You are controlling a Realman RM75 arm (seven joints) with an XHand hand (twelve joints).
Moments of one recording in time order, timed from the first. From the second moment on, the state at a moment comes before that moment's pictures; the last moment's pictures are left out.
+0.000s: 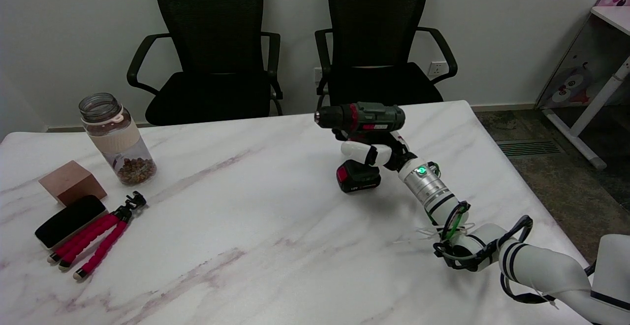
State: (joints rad) arm 0.38 -1.04 0.69 -0.69 0.84 -0.91 -1.61
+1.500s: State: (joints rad) arm 0.35 -1.05 0.69 -0.71 0.85 -0.92 -1.42
